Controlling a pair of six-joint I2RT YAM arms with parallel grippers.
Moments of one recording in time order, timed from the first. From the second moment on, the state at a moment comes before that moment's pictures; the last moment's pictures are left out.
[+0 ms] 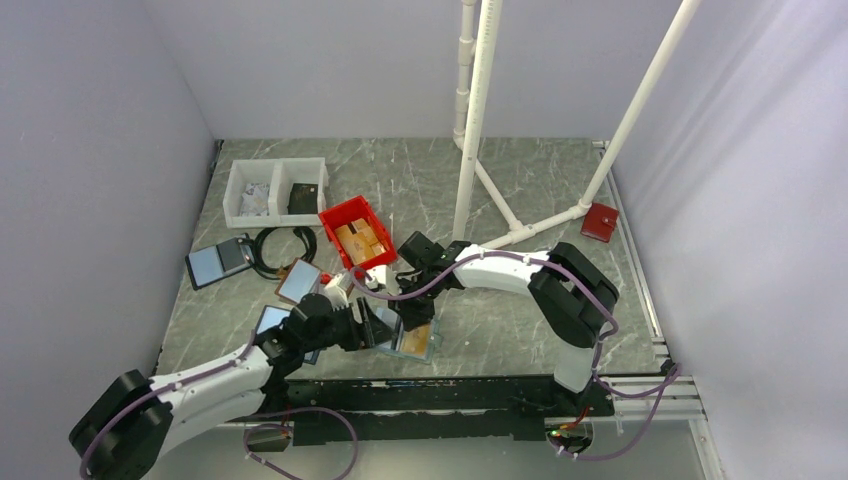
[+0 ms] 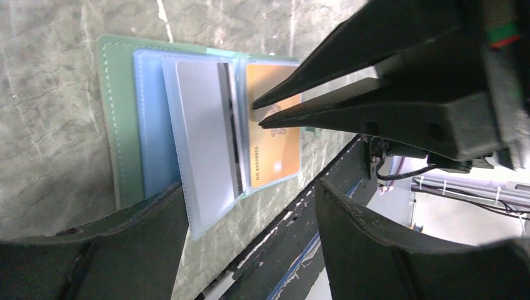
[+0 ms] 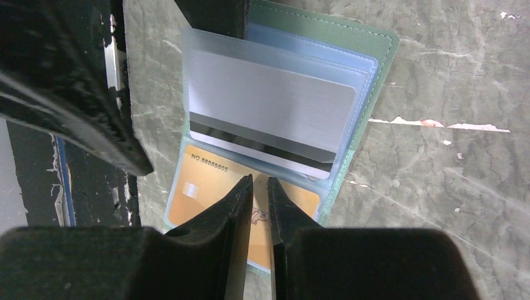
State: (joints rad) left arm -0.75 0.81 0.10 0.24 0.27 -0.95; right arm 0.90 1.82 1.11 -0.48 -0.61 -0.49
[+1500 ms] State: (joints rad) left arm -0.74 0.87 0.08 0.61 0.25 -0.77; right arm 0.66 1.39 1.09 -0.59 -0.83 -0.52
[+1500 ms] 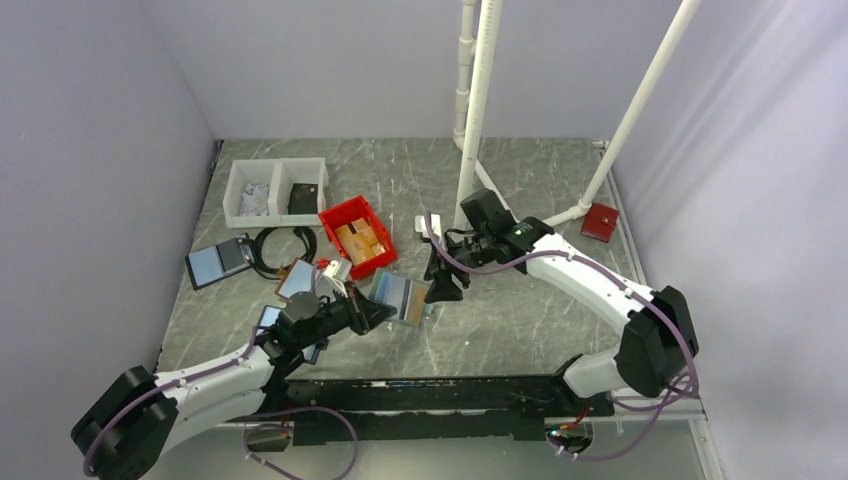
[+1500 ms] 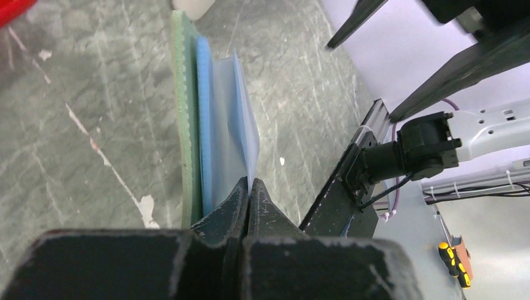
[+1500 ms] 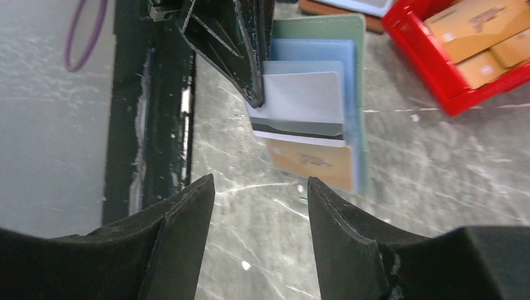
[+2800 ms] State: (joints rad) left arm -0.78 0.76 0.07 0.83 0.30 -0.67; right arm 0.67 1.53 1.02 -0.30 -1.15 -0.07
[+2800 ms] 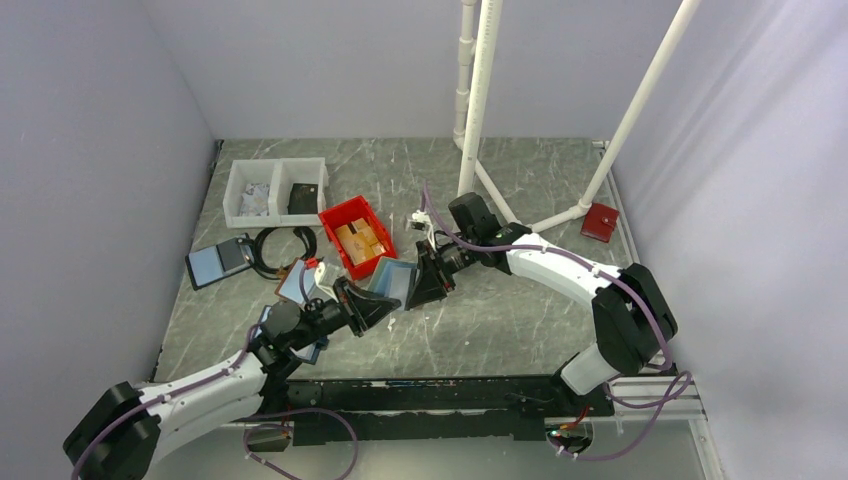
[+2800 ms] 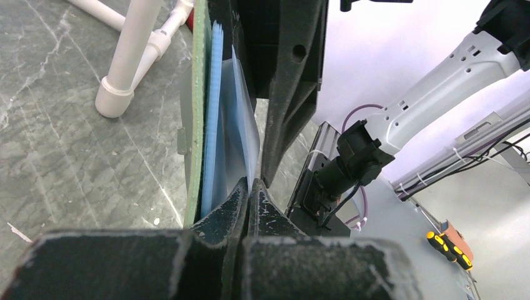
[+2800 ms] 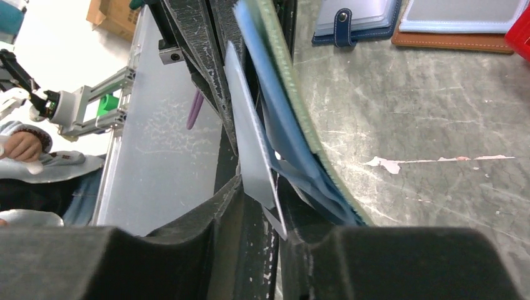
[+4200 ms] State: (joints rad) left arm -0.78 0.56 0.05 0.62 0.22 -0.73; right arm 0.66 1.57 1.02 -0.35 -1.18 -0.14
